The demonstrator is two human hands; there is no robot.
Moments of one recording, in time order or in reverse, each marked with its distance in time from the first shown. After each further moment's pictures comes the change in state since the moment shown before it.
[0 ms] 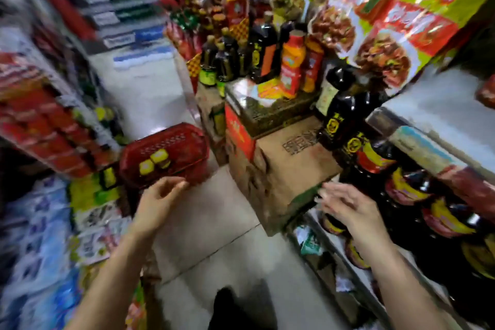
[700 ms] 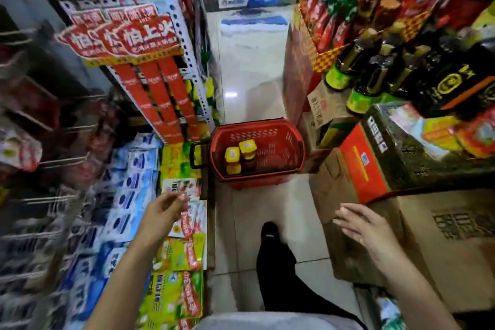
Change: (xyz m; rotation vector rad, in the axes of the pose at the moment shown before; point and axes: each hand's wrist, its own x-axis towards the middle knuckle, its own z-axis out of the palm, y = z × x) left_hand 0.107 -0.123 -0.215 -0.173 0.395 -0.433; right_hand 0.190 0.052 0.284 -0.178 -0.293 0.421
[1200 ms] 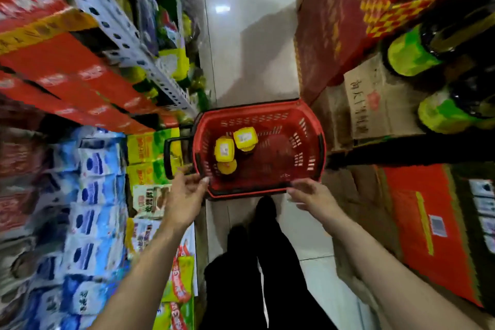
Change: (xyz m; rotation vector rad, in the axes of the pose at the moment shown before) left_hand 0.331 0.037 0.126 0.148 -0.071 -0.187; right_hand 0.340 -0.063 0.166 -0.312 -0.223 0.247
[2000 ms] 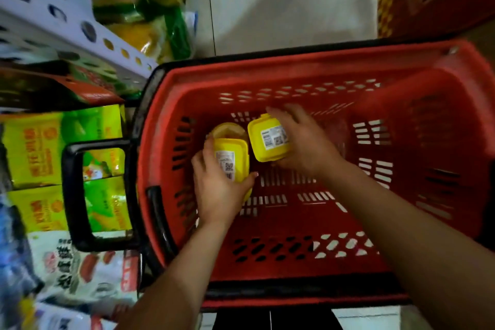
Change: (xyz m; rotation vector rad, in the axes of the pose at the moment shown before) left_hand 0.338 -0.201 0.173 0.316 0.195 0.032; right_hand 0.435 0.062 0.108 -0.904 -0.112 -0.569
